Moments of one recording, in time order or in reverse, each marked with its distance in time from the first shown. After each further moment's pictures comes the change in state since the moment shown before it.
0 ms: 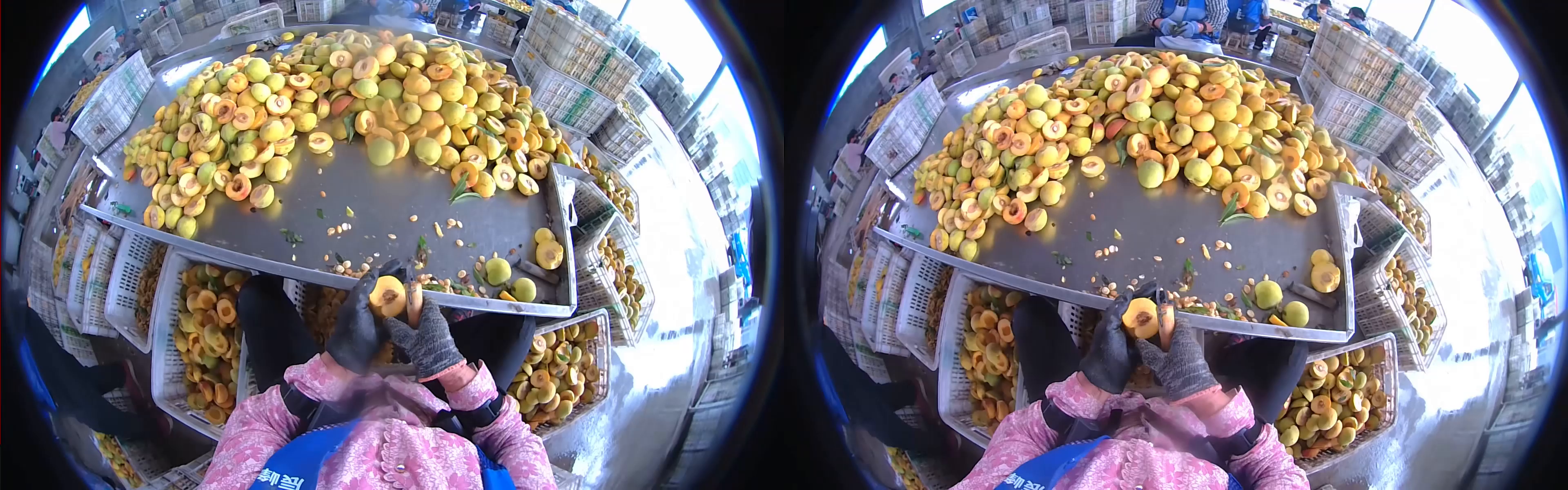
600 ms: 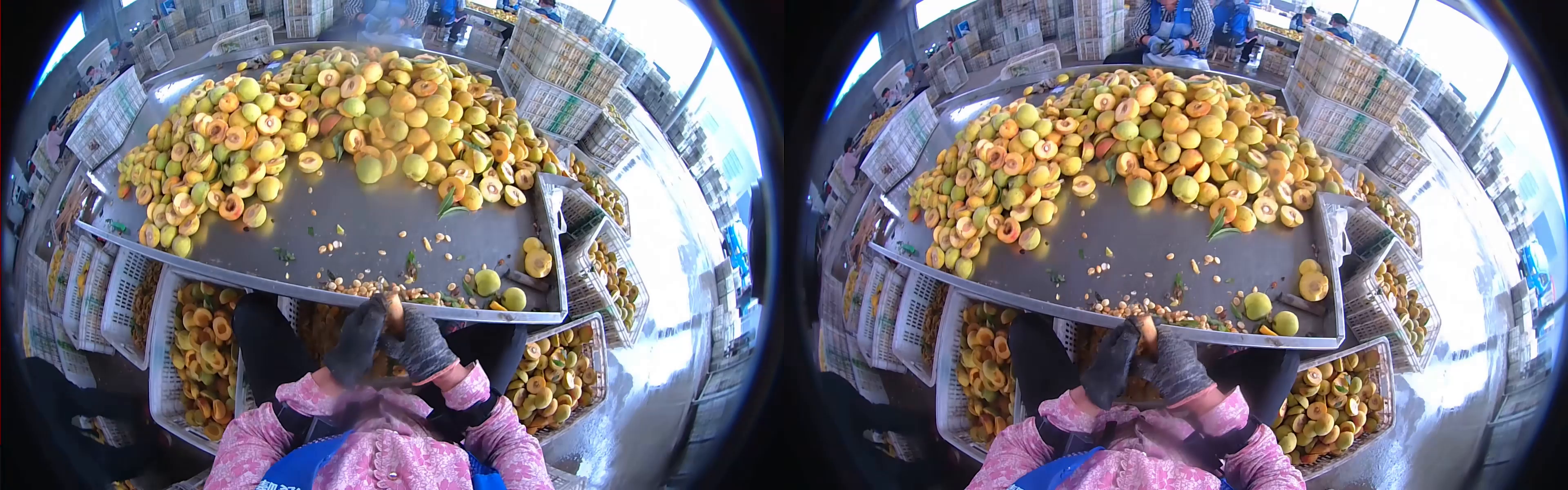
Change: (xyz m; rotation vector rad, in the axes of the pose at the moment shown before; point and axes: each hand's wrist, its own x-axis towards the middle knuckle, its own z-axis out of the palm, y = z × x) left_hand -0.009 0.000 -0.001 0.011 -0.081 -0.244; right_hand 0.014 -0.001 -0.012 -0.203 -0.116 -0.250
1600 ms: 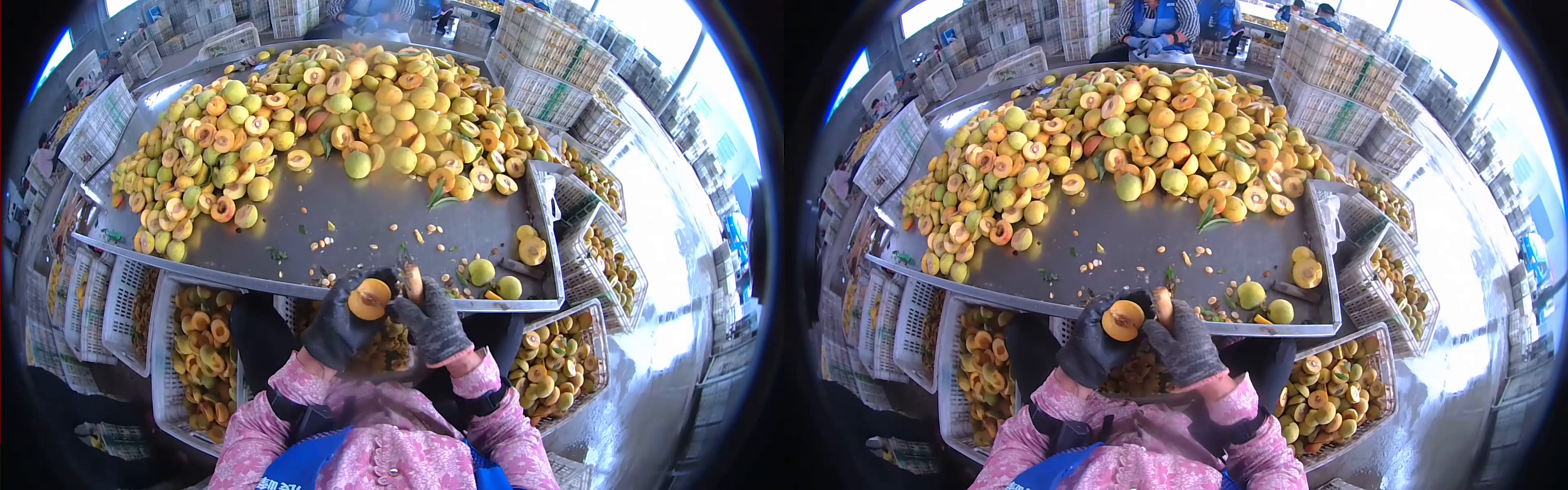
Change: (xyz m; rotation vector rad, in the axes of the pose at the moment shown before) left_hand 0.021 0.028 -0.011 0.168 -0.036 0.313; right_hand 0.000 -0.006 -0.033 0.051 0.051 0.051
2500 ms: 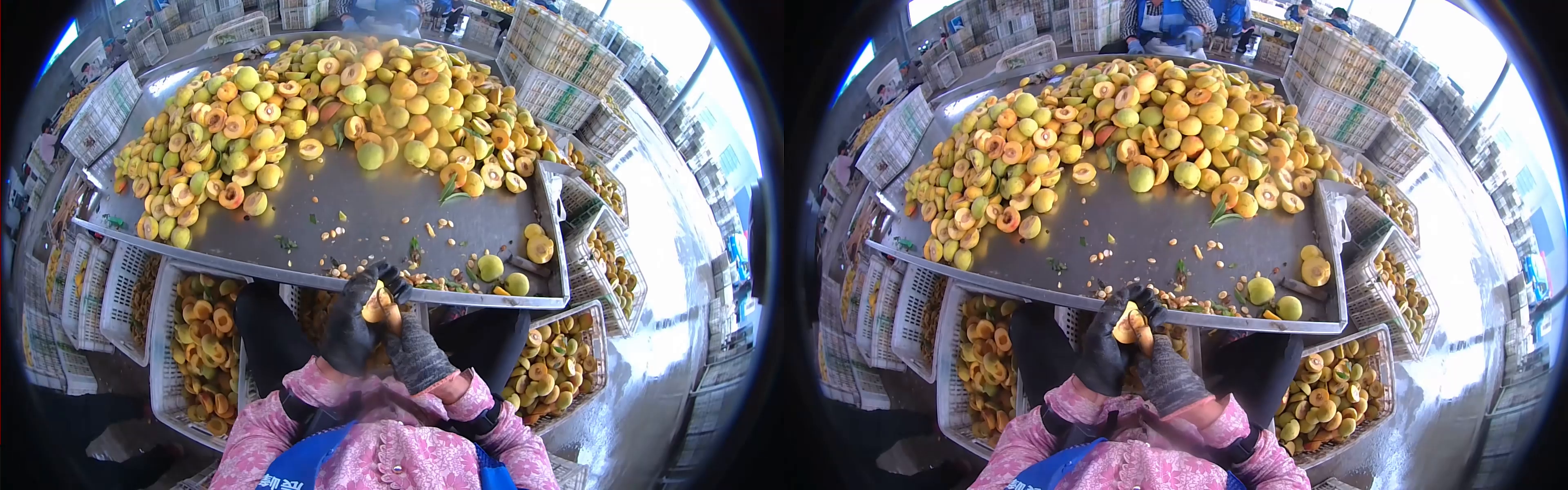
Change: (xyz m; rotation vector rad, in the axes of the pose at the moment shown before) left_hand -0.023 -0.031 0.018 -0.727 0.295 -0.211; right_hand -0.034 0.013 0.075 0.260 -0.014 -0.209
